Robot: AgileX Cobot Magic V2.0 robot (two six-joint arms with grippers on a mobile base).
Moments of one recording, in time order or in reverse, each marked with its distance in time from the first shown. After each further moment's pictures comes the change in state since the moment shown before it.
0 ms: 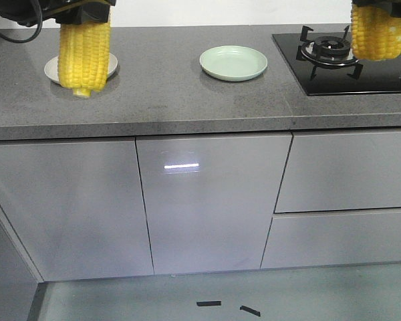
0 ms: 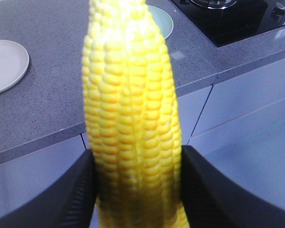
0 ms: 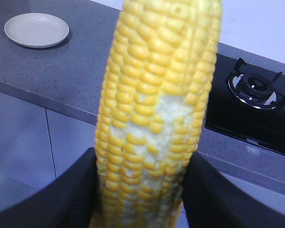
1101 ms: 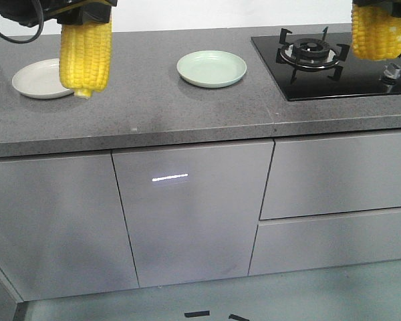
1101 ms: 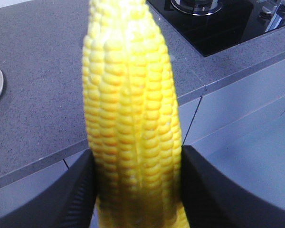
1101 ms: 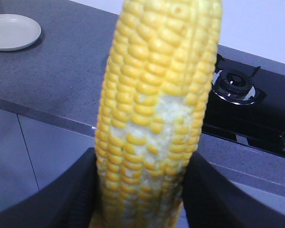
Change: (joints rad) left arm 0.000 0.000 0.000 0.001 0.000 0.000; right arm 0.000 0.000 0.000 0.000 0.000 0.000
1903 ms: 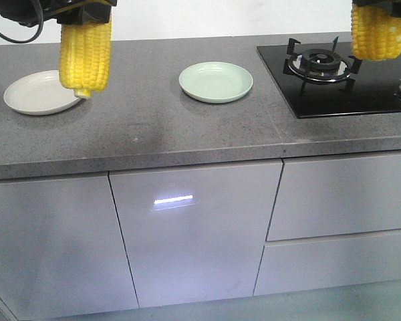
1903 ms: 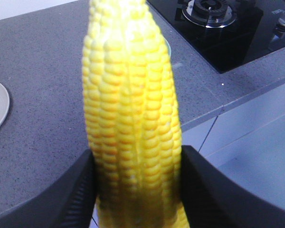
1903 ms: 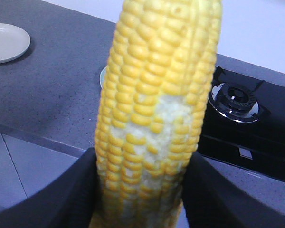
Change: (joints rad) left arm 0.000 0.000 0.000 0.000 0.000 0.000; right arm 0.000 0.000 0.000 0.000 0.000 0.000
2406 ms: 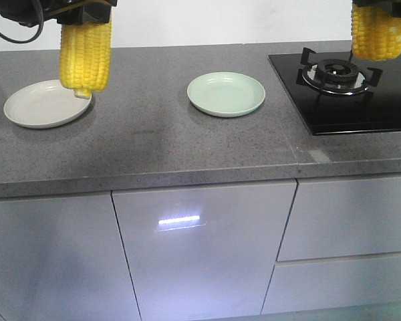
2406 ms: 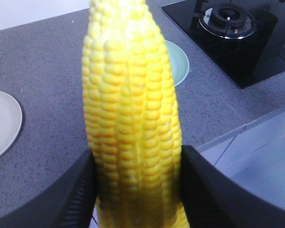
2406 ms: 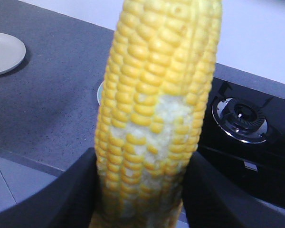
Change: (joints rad) left arm 0.000 0.000 0.000 0.000 0.000 0.000; right arm 0.000 0.000 0.000 0.000 0.000 0.000
